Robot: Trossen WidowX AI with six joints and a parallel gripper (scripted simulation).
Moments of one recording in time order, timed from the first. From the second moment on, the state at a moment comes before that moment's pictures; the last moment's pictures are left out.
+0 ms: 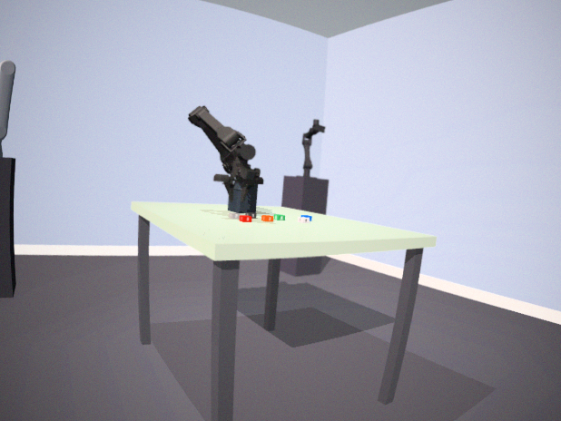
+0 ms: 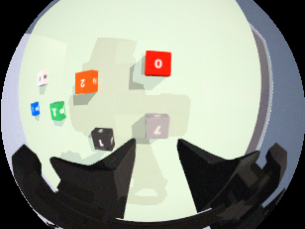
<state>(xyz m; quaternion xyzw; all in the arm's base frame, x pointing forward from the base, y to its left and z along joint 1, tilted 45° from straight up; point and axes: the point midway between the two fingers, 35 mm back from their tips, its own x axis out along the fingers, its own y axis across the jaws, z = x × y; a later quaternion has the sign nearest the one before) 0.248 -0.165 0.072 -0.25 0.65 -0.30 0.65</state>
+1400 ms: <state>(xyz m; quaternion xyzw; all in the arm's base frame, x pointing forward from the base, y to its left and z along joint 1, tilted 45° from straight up) 0.245 -0.196 0.042 -0.25 0.65 -0.30 0.65</state>
